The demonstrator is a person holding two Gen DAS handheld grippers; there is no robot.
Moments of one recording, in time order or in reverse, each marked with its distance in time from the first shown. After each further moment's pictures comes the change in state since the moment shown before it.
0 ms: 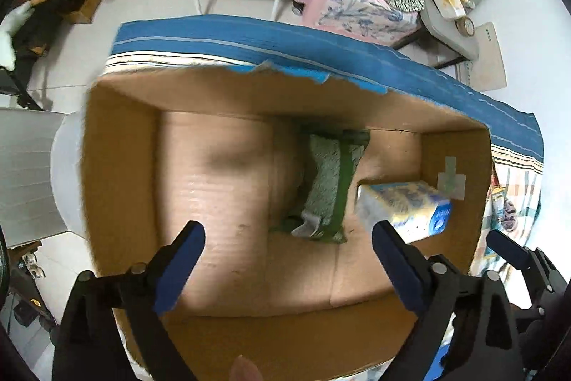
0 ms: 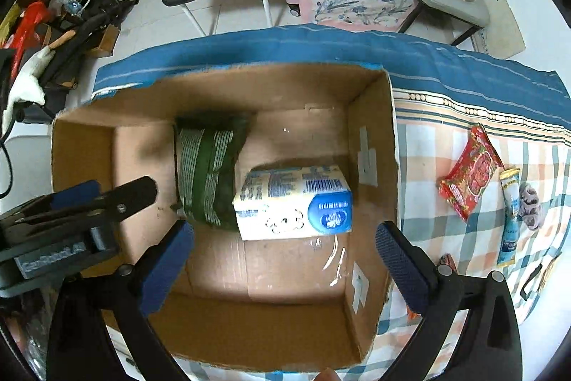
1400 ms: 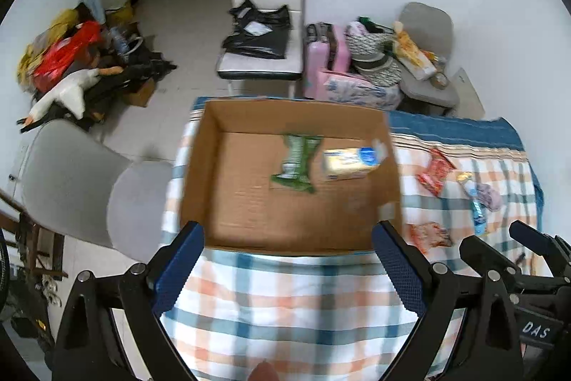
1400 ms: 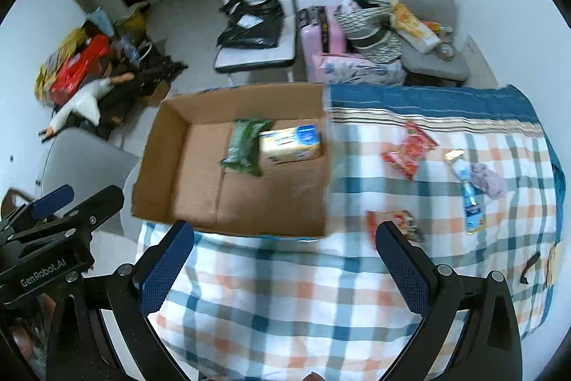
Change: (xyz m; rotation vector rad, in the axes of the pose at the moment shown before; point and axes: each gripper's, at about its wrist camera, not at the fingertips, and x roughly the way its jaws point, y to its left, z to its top) left arm -0.150 -0.092 -0.207 0.064 -0.462 0.137; right arm -0.169 -0.084 -0.205 -0.022 -0.396 0.110
